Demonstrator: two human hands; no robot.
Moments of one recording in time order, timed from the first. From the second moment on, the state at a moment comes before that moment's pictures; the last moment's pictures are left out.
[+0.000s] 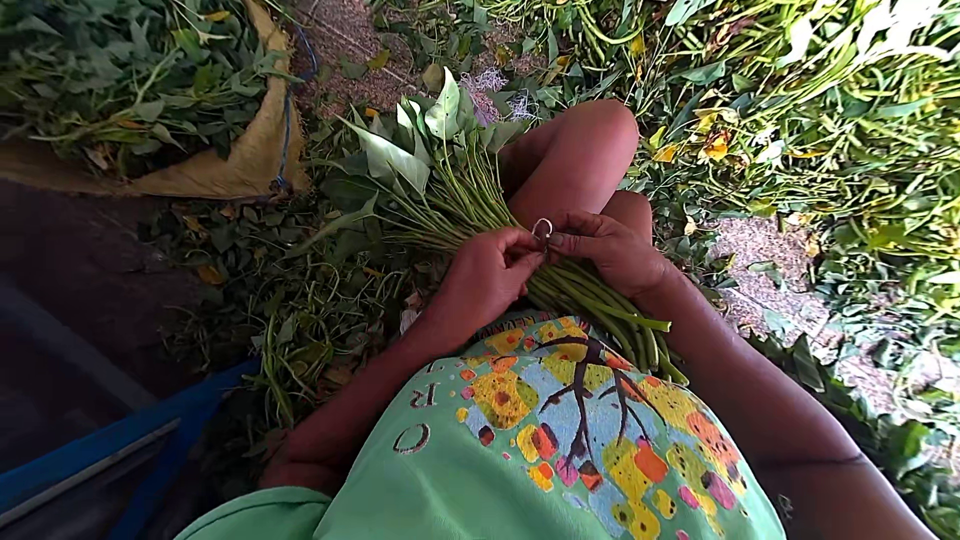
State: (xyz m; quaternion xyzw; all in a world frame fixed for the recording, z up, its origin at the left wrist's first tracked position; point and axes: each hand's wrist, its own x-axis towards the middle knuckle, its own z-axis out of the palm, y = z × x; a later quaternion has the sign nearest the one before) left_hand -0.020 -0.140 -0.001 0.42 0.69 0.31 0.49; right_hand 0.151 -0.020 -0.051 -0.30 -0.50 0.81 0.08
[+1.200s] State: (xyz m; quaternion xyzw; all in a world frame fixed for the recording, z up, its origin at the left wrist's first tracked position) left_hand -0.020 -0.139 -0.019 0.46 0.69 0.34 0.44; right_hand 0.151 -0.020 -0.041 -0.37 -0.52 0.77 0.05
